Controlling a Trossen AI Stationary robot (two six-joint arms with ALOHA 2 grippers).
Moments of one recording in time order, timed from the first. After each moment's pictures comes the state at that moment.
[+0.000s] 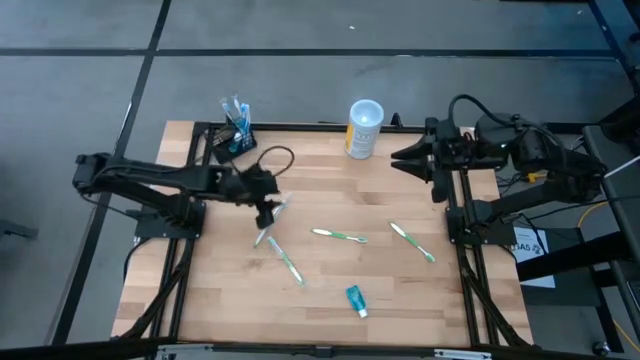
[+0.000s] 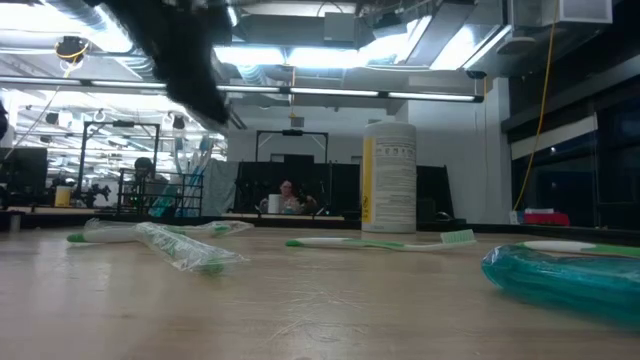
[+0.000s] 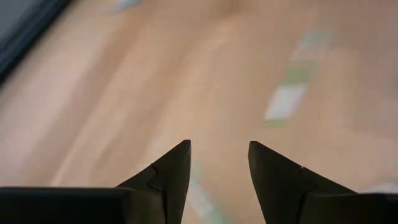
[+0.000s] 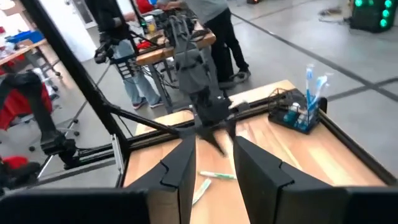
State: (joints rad) left arm 0.02 1.13 0.80 -0.52 -0.26 -0.31; right arm 0.04 1.03 1.44 -0.64 0.05 0.31
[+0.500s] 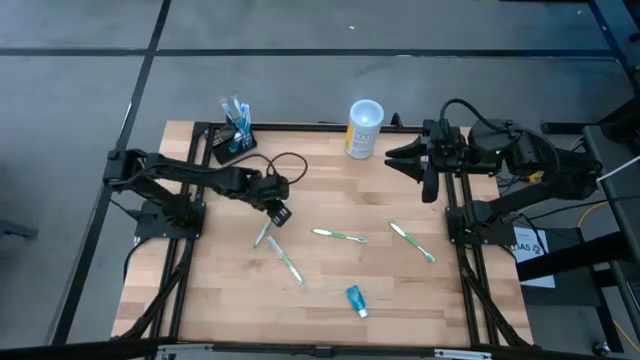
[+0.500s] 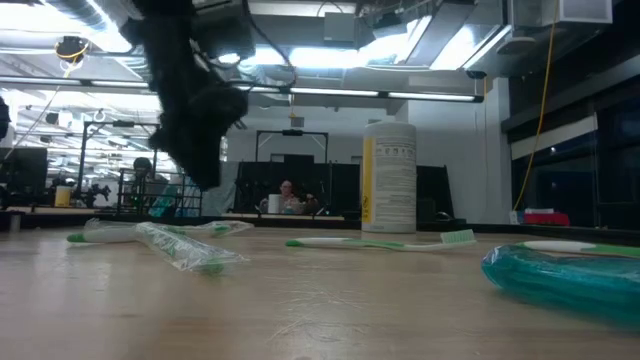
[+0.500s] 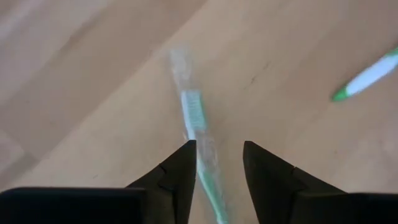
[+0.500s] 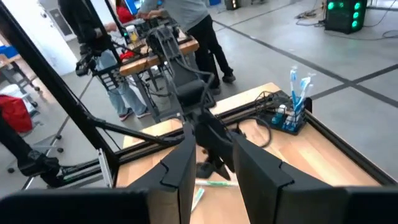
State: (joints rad) left arm 0.08 1.44 0.86 -0.61 -0.13 -0.71; right arm 0.11 1.06 1.44 -0.60 0.19 0.35
